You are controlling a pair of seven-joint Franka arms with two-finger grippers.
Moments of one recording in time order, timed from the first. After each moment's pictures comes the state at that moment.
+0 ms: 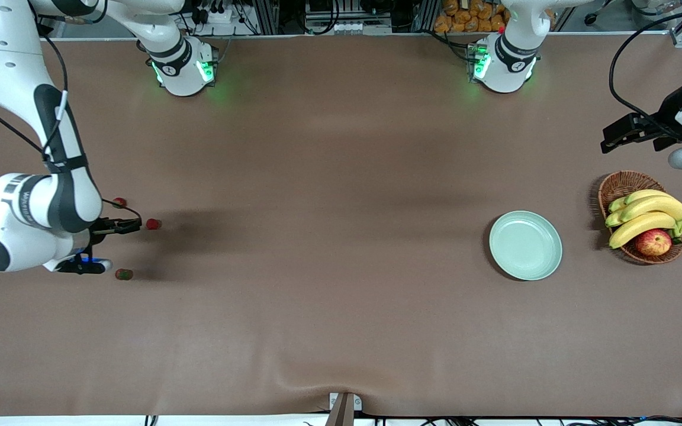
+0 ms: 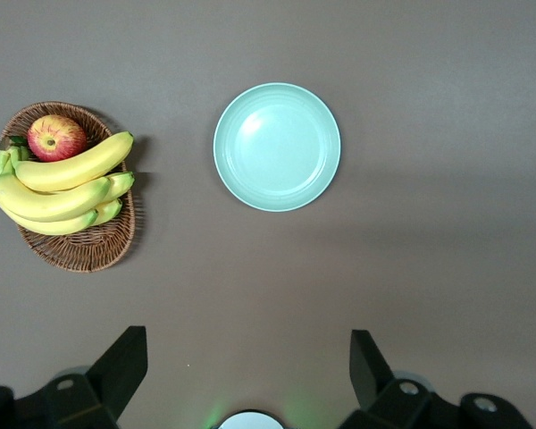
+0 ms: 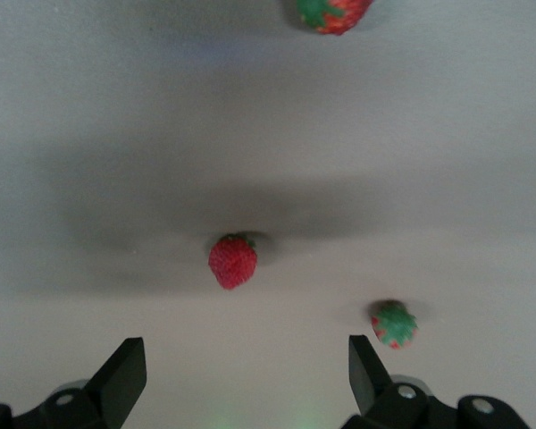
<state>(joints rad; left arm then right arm) 0.07 -0.02 -0.12 -1.60 -0.01 1.50 -0.08 -0.05 0.57 -0.07 -1.70 0.06 1.79 -0.11</state>
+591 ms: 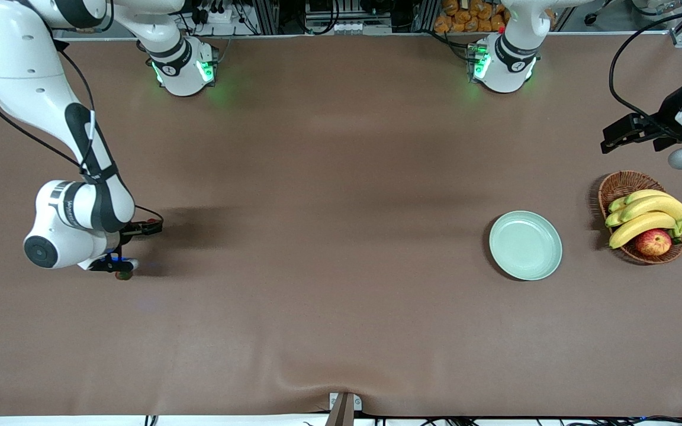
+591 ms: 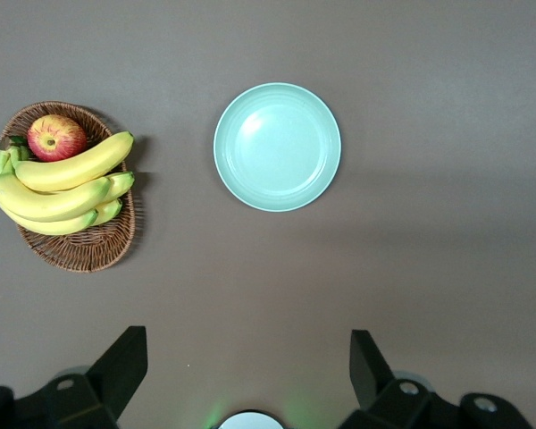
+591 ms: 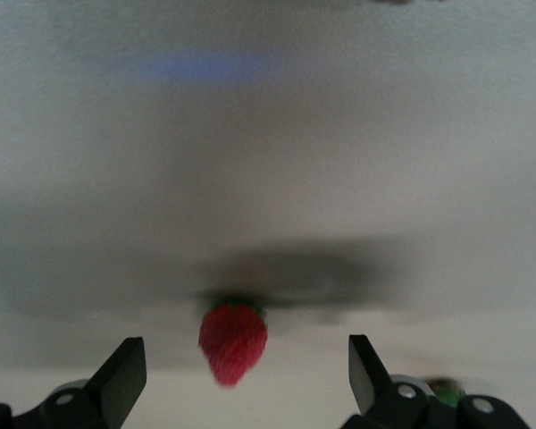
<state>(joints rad) 0.07 -0.02 -0.12 -1.60 -0.01 1.50 -0.08 -0.03 0.65 -0.06 -1.77 0.06 1.95 -0.11</state>
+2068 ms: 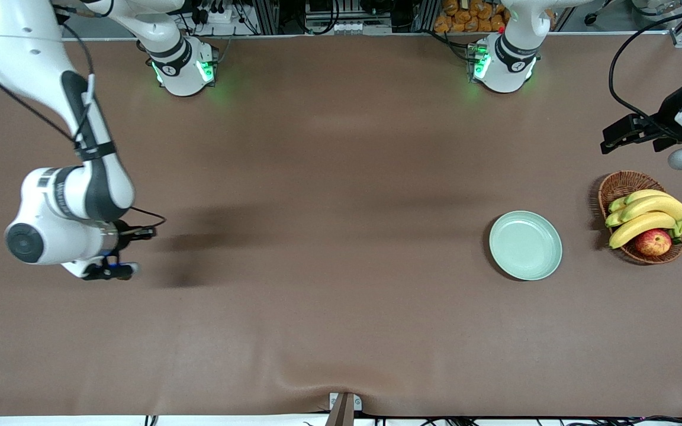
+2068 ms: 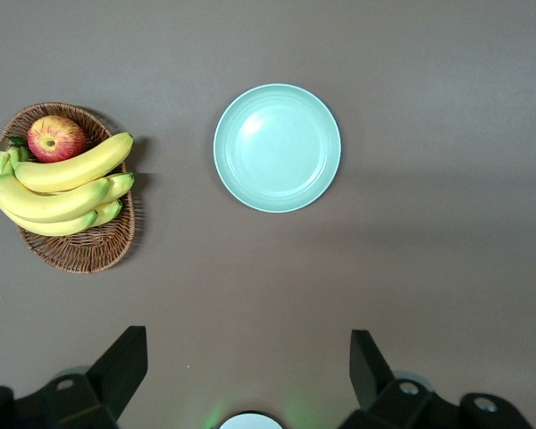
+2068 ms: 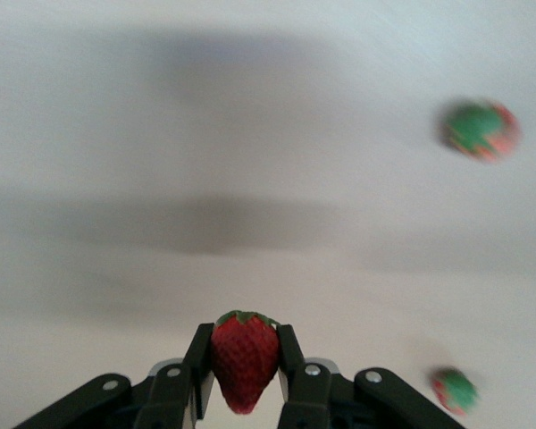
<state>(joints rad) 0.07 -0.02 -0.12 -1.60 -0.01 1.50 -0.08 0.11 0.52 -0.05 -1.68 0.10 1.91 -0.13</state>
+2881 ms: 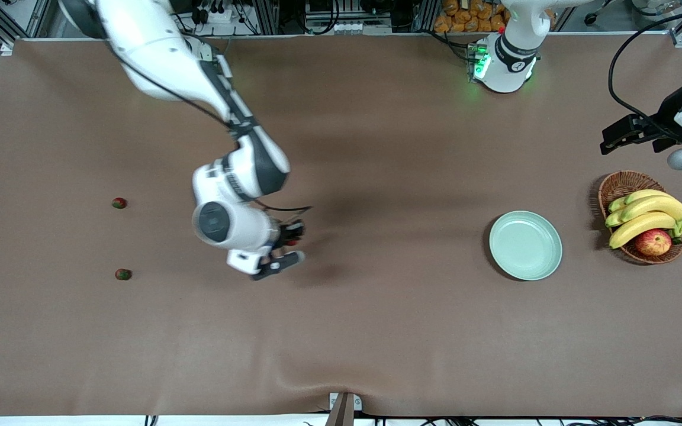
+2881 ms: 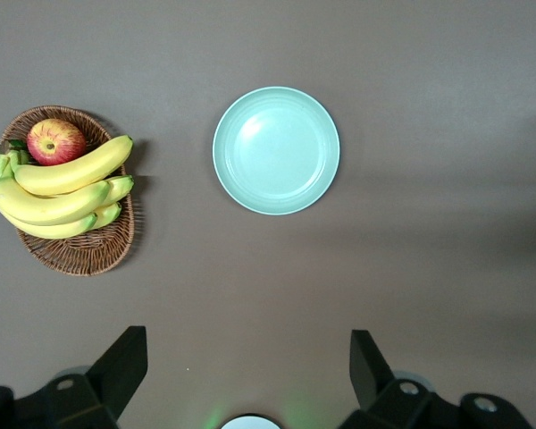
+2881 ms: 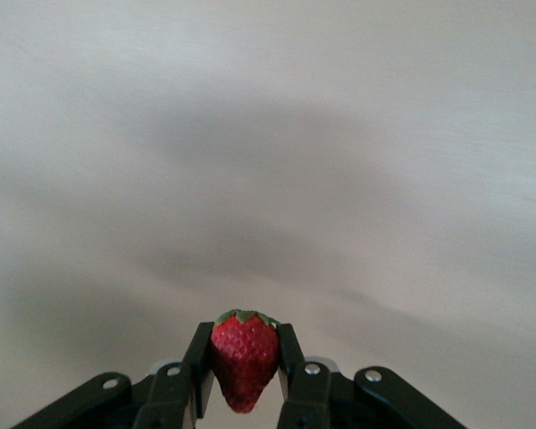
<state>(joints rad) 0.07 -0.02 -0.12 -1.60 -0.01 1.51 -0.08 0.59 0.76 -0.04 -1.42 0.37 2.16 0.00</state>
